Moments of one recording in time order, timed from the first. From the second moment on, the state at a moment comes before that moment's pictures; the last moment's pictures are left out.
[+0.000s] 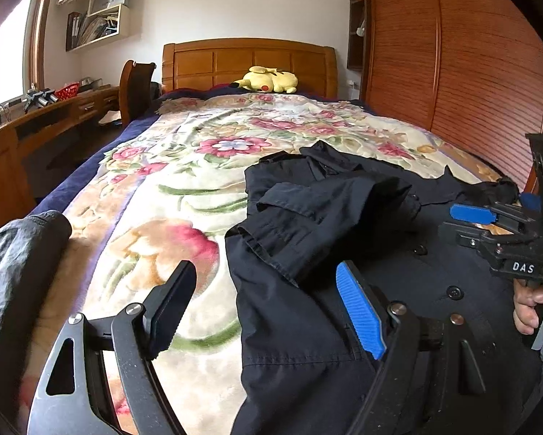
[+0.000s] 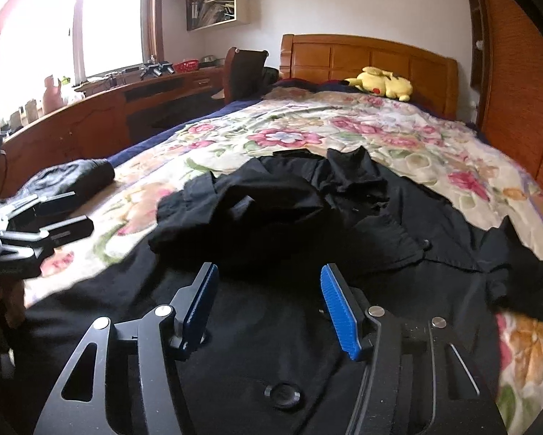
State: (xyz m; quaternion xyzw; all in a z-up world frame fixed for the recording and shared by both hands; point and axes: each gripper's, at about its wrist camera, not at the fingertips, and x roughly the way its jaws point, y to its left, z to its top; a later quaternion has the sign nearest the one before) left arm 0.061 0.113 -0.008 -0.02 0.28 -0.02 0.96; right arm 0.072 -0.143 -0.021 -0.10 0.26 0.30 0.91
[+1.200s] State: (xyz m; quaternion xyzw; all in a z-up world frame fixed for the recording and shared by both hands) left arm 0.050 0.143 0.002 -0.02 0.27 -0.02 0.96; right arm 0.137 -0.030 -0.043 -0.13 0.33 0.32 0.88
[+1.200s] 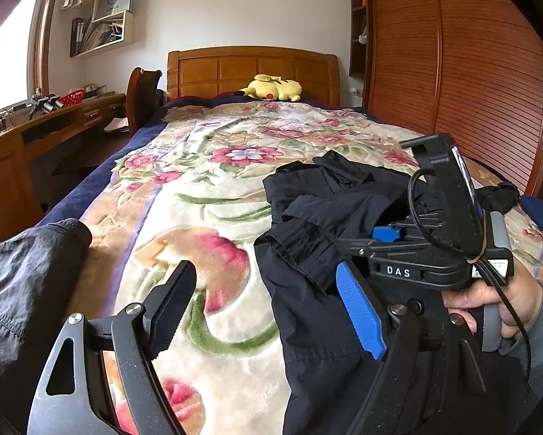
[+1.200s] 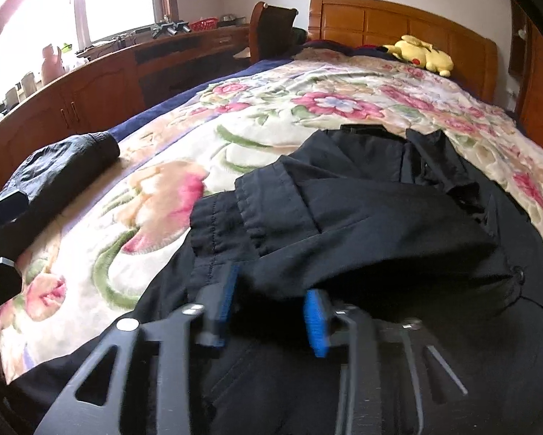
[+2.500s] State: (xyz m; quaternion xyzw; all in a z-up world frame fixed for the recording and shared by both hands) left arm 0.035 0.098 0.006 0.00 0.25 -0.06 0.96; right arm 0.031 -0.228 -0.023 0.00 0.32 0.13 0.94
